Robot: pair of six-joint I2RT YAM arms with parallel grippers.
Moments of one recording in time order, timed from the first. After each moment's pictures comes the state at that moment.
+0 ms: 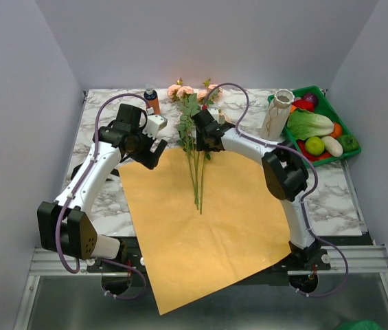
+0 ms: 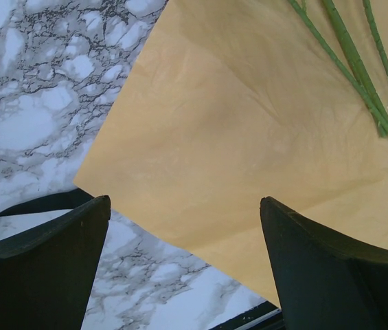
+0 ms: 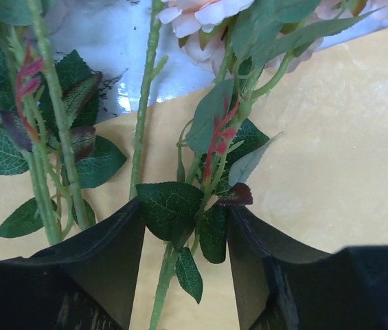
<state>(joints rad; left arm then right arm) -0.25 1.39 1.26 -0.86 0.17 0.32 0.68 2.19 1.72 -0.48 0.34 0.49</state>
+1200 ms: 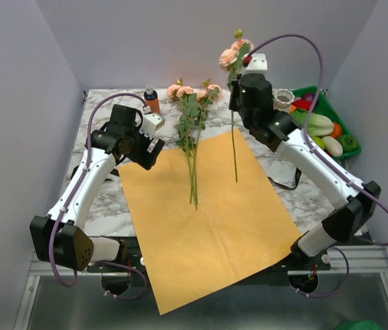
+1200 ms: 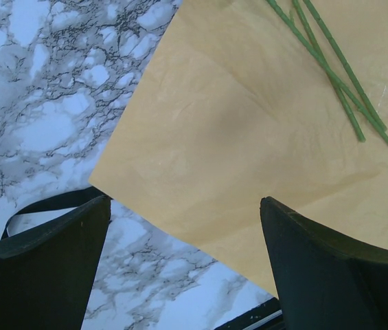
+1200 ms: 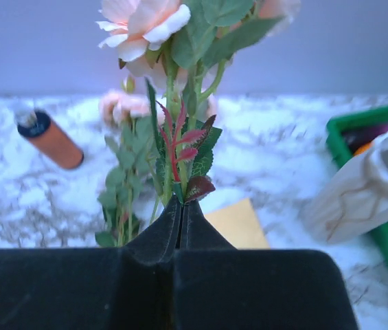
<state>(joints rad) -0.25 1.31 1.26 -0.88 0.18 0.34 0.67 1.61 1.66 -0.36 0.56 0.23</state>
